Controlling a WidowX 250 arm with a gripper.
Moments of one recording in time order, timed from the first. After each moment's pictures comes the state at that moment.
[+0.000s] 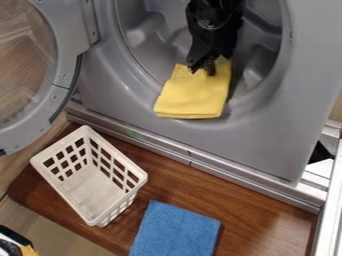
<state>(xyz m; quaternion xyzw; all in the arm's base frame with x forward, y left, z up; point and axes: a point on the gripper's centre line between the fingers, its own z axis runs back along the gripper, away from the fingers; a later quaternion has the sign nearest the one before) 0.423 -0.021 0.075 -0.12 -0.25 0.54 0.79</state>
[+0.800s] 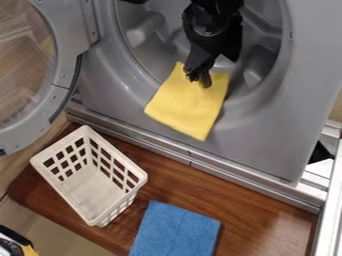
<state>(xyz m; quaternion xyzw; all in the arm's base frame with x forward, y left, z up) 0.399 -0.029 0.084 -0.14 -0.25 0.54 0.80</state>
